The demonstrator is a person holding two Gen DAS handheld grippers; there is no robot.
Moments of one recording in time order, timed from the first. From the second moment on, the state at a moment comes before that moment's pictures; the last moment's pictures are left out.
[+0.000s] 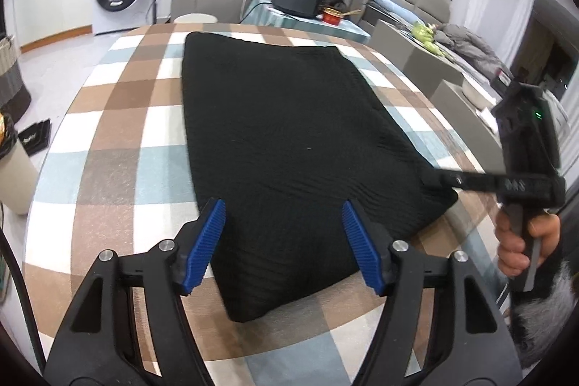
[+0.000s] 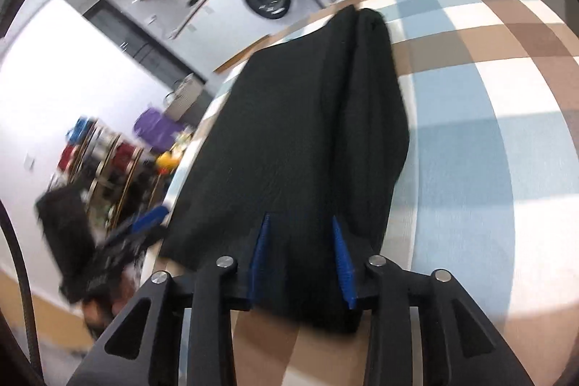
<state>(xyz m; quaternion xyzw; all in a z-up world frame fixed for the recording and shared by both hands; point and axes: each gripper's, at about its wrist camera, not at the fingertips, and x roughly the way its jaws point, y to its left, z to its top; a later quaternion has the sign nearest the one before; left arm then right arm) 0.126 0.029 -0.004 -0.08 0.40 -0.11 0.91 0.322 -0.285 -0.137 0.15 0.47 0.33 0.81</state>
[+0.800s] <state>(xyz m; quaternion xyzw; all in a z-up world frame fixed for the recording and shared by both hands) 0.129 -0.079 -0.016 0.04 0.40 -0.24 0.88 0.310 -0.291 -0.124 0.10 0.48 0.24 0.84</state>
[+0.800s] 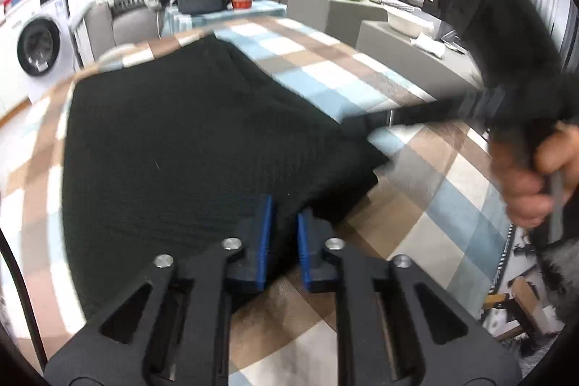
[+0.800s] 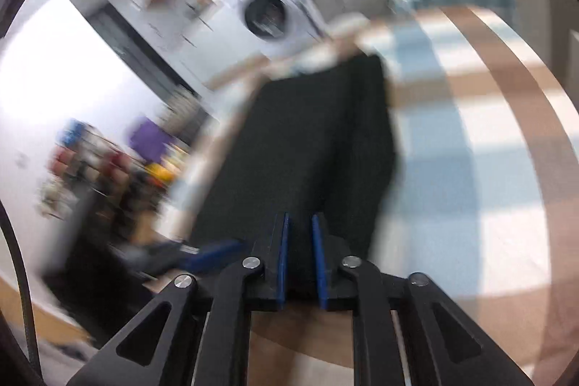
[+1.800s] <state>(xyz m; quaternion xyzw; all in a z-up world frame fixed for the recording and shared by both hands) 0.158 0.053 -0.017 -0.12 0.41 -0.11 0.90 0.436 -0.251 -0.112 0.07 0.43 0.26 0.86</state>
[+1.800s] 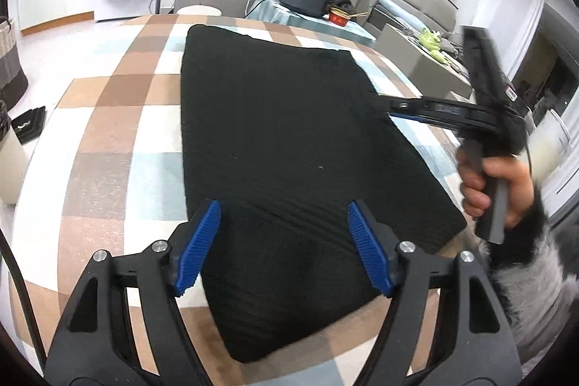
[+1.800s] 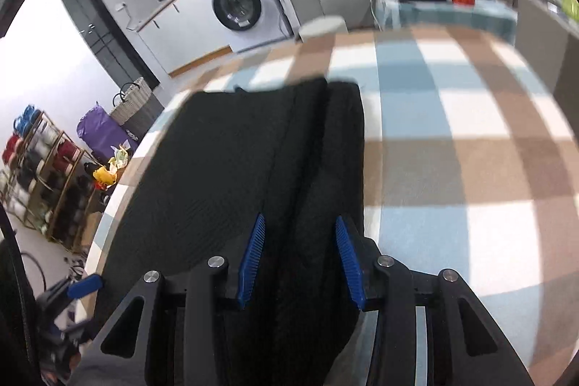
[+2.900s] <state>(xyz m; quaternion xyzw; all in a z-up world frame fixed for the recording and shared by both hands) 0.168 0.078 -0.030 -0.14 0.43 -0.07 0.89 0.420 -0.275 -0.108 0.06 0.46 0.21 0.86</state>
